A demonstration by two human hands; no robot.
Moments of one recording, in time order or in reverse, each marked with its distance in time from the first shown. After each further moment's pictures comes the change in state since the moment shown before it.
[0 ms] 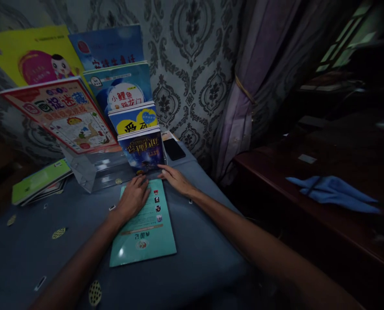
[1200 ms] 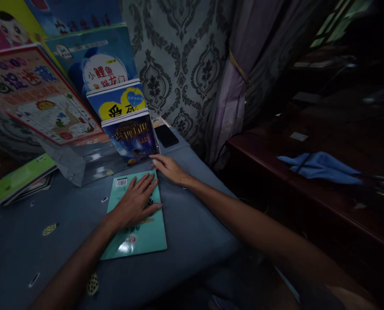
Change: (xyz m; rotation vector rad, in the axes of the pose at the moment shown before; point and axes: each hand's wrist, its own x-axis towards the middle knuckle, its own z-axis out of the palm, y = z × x) left_hand -0.023 0.041 -0.019 -0.067 -0.298 0.224; right_hand -0.010 -0.008 0.003 -0.014 0.020 -0.044
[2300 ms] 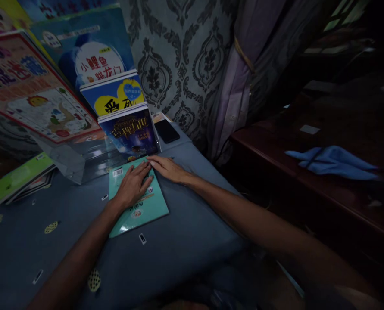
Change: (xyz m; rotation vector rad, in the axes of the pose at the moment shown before) left_hand 0.029 -0.030 0.010 -0.037 0.168 -0.179; right_hand 0.004 0.007 0.006 -0.157 -0.120 -0.072
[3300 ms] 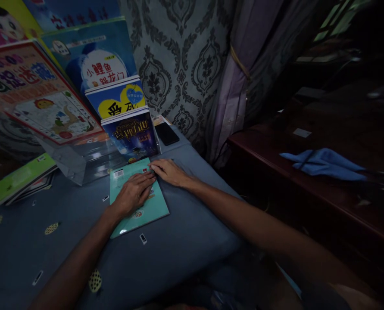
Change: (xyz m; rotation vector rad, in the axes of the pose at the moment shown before) left_hand -0.017 0.001 -0.004 -0.120 0.124 0.279; right_hand -0.008 -0.014 -0.003 -0.169 0.000 -0.046
